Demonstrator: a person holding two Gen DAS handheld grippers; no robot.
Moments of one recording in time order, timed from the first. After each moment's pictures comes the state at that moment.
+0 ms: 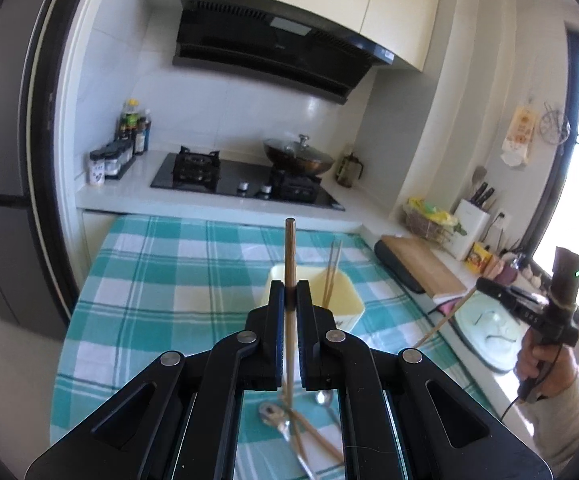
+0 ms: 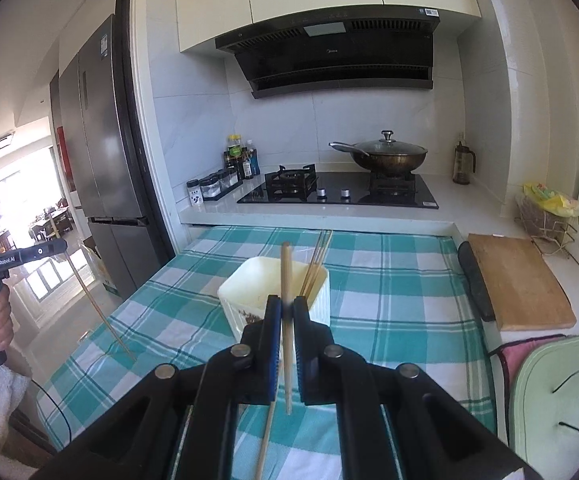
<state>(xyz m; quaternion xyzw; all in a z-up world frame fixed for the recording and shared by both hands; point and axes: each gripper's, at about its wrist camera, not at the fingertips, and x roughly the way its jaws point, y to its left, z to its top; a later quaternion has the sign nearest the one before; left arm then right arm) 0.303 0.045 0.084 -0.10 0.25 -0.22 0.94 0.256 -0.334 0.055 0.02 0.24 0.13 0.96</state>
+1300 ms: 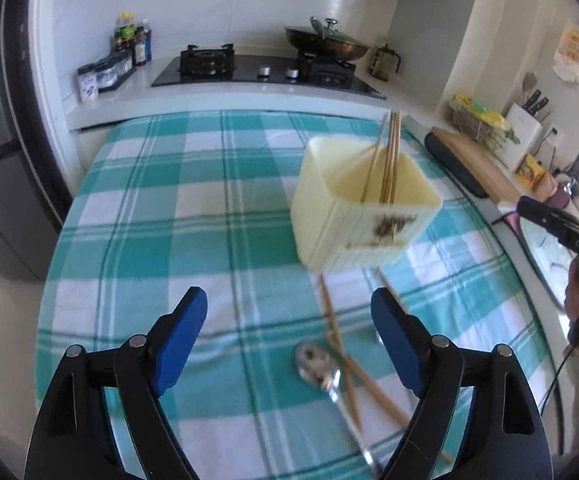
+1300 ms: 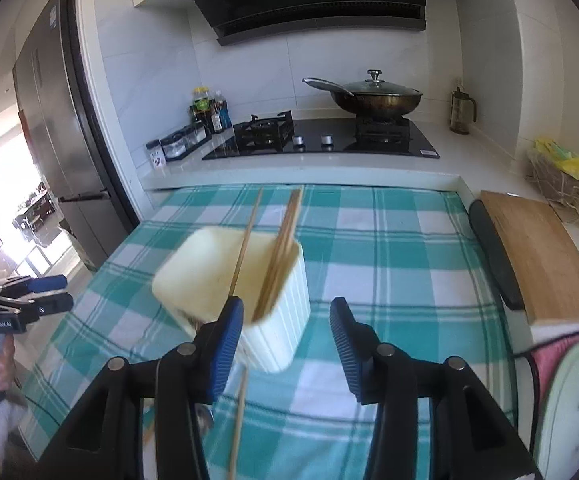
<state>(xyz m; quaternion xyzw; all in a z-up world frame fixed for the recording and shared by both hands) 0.346 0.006 -0.062 -0.01 0.43 -0.17 0.89 0.349 -0.343 -0.020 0.03 0.34 0.10 0.93</state>
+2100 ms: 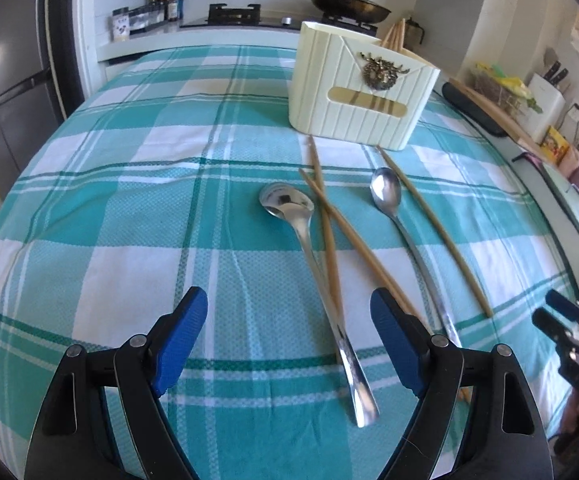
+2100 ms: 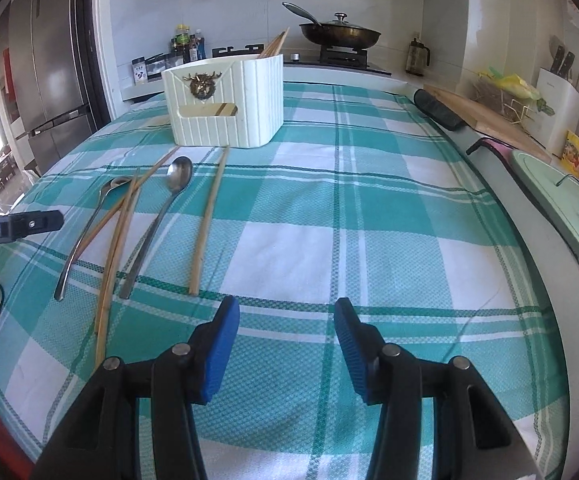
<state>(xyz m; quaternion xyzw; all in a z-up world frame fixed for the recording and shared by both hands) 0.249 -0.048 -0.170 -0.03 0.44 -0.10 0.89 0.159 -0.319 -0.172 -0.02 0.39 0.02 0.92</state>
